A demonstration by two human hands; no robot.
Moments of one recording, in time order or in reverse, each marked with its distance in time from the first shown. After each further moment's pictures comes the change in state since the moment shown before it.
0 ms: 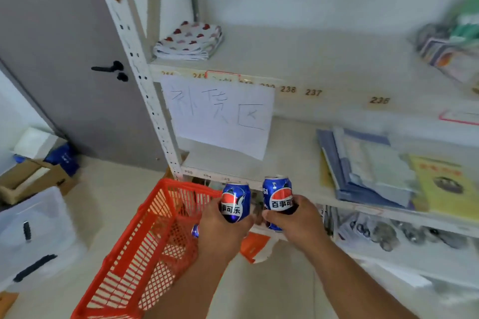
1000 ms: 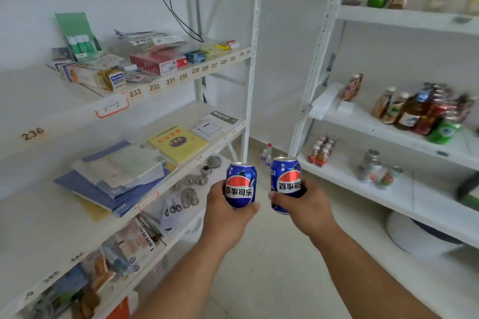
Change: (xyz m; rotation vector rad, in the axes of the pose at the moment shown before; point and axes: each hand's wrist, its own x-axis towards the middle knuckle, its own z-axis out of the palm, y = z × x) left_hand -0.272 0.099 0.220 0.050 -1.222 0.490; right_hand -0.321 0.148 -0.247 0.336 1.155 0.310
